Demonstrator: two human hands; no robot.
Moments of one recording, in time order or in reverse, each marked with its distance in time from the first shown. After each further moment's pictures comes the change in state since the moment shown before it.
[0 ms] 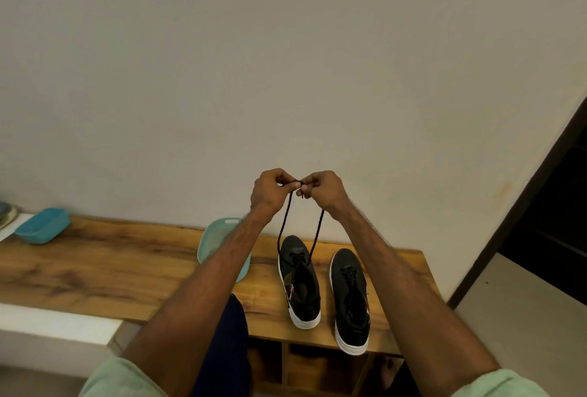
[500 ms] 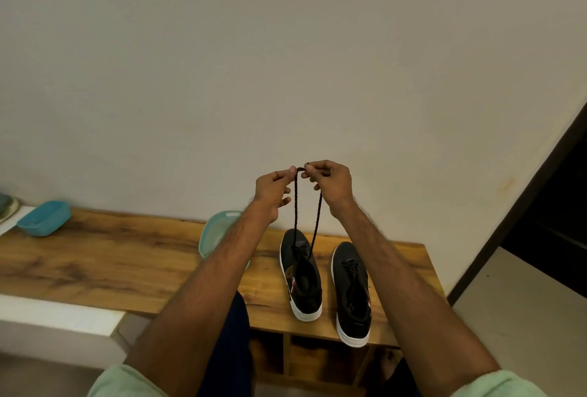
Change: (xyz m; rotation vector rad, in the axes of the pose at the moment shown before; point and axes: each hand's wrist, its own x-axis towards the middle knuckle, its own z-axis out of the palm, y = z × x) left_hand -0.008 0.002 0.007 -0.594 -0.026 -0.390; right_hand -0.003 0.008 0.008 0.384 0.218 -0.043
